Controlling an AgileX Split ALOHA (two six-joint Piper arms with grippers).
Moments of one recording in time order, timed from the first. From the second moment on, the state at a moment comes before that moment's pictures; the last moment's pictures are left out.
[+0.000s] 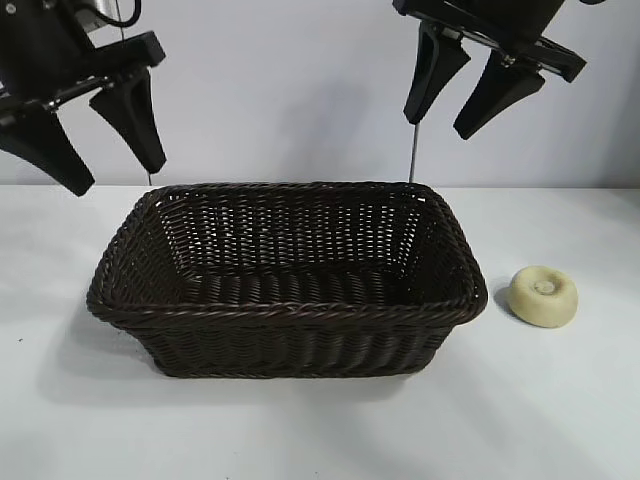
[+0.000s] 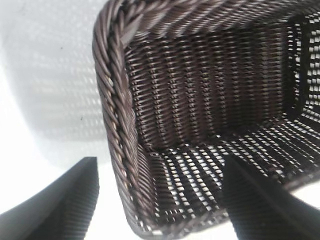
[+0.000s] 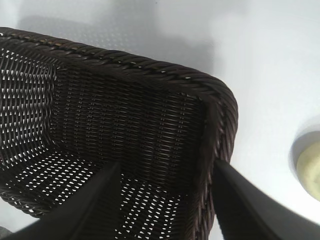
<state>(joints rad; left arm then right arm) -0.24 1.80 -1.45 -0.40 1.10 0.10 0.22 1.89 -1.70 0.32 1.13 -0.08</state>
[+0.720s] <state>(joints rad) -0.24 1.66 -1.29 -0.67 0.96 0.13 0.22 1.89 -1.70 0.32 1.13 -0.08</state>
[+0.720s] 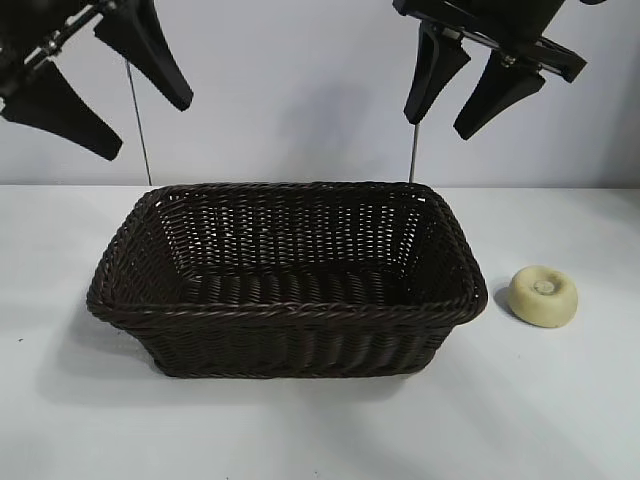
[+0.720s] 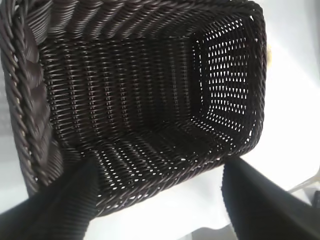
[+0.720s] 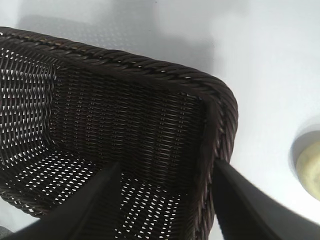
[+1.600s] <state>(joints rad) -0.24 1.66 -1.21 -0.69 0.87 0.13 0.22 1.89 -1.70 0.32 1.13 -0.08</state>
